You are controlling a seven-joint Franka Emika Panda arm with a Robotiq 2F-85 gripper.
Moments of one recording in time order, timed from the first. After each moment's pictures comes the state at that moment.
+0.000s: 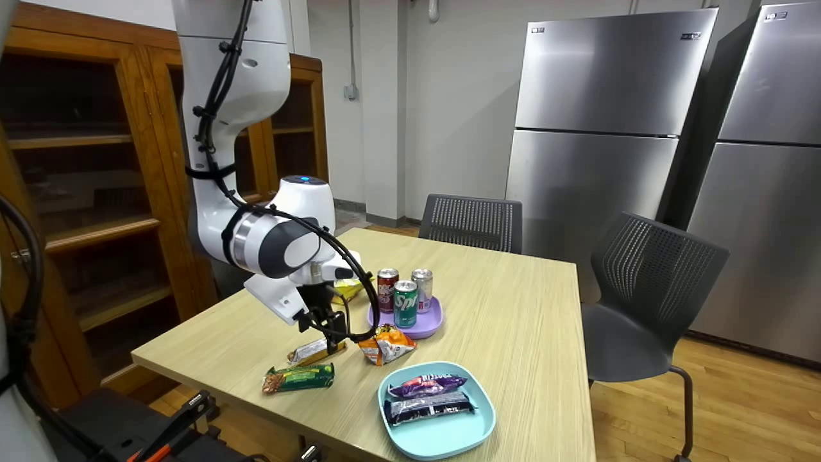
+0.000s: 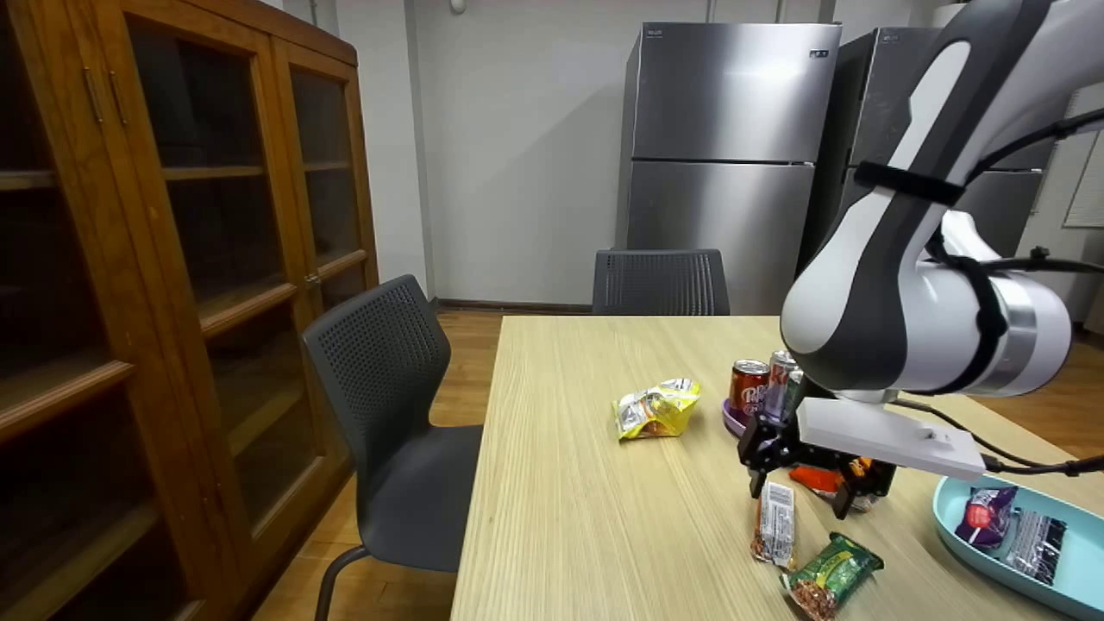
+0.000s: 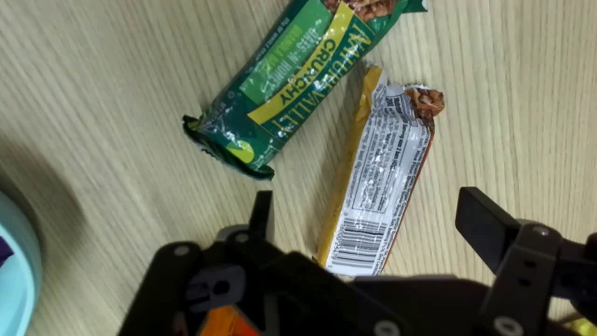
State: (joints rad) arm -0.02 0.49 0.13 -2.55 0.12 3.14 0.19
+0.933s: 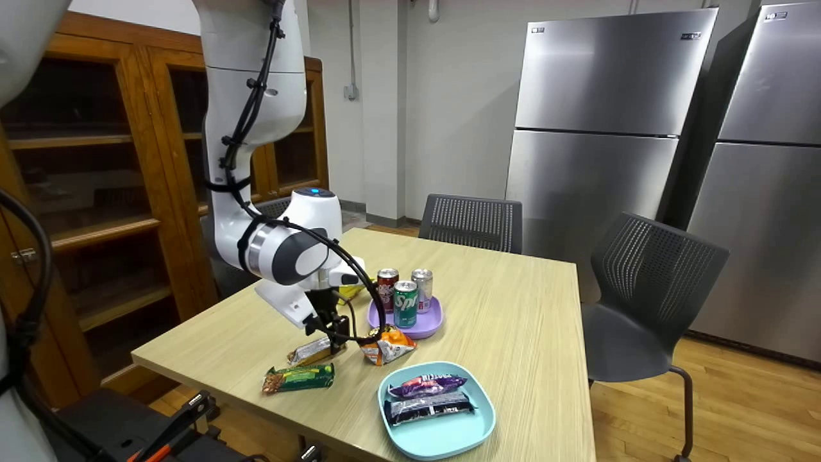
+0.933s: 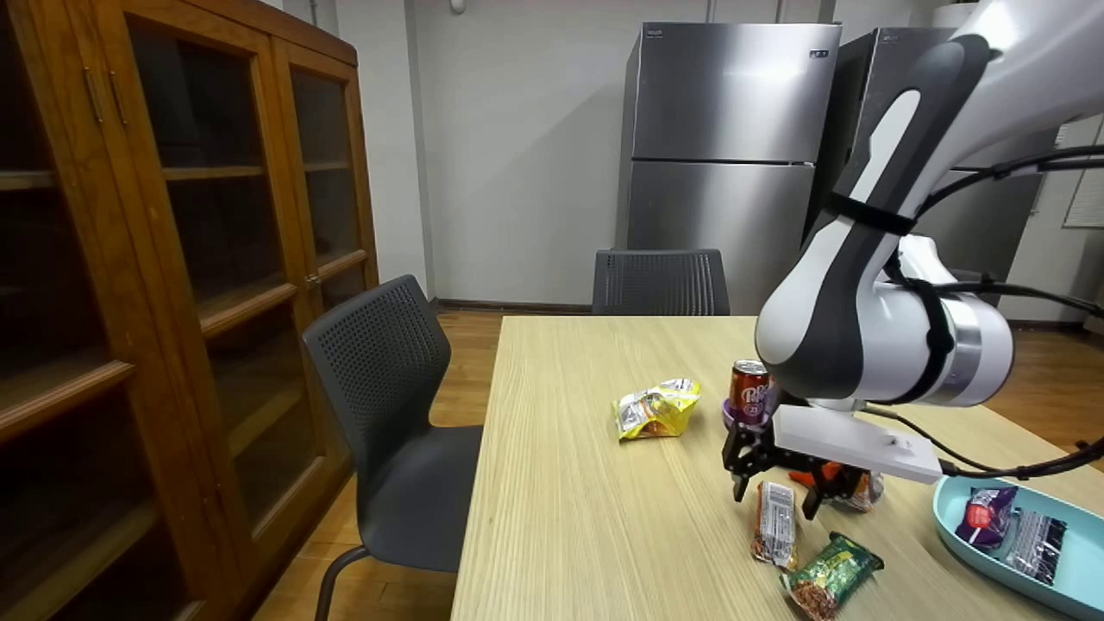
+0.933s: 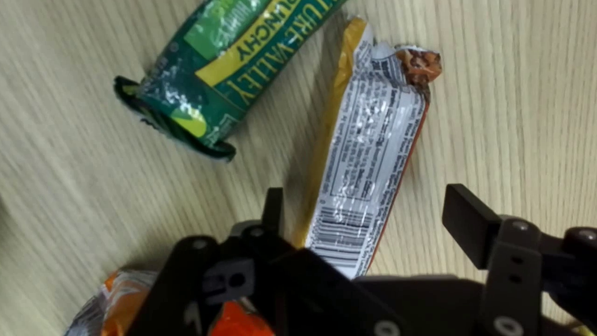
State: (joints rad) arm -0.03 0.60 0.15 -2.44 0.12 3.14 0.17
